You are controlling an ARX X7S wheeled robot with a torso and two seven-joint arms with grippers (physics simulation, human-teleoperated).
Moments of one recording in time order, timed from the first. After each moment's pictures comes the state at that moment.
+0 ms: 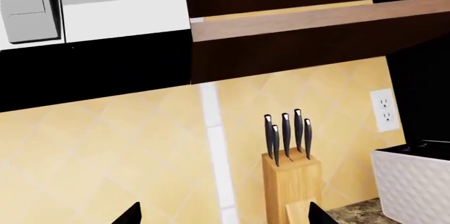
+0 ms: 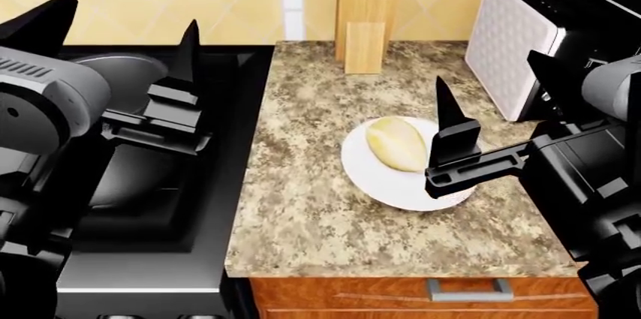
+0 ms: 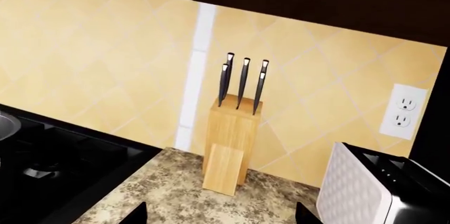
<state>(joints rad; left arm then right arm) -0.84 -0.60 -0.09 0.97 -1.28 -1.13 -0.72 0.89 0.78 -0.04 -0.87 1.64 1.11 0.96</state>
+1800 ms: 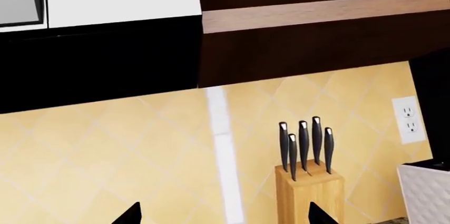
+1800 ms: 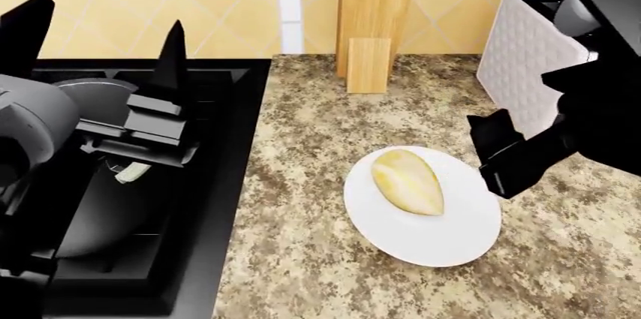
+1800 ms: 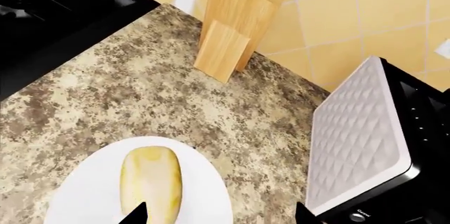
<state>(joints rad) -0.81 -0.68 -0.08 1.01 -1.35 -1.03 -0.80 1.69 0.94 -0.76 -0.24 2.37 1.42 1.18</state>
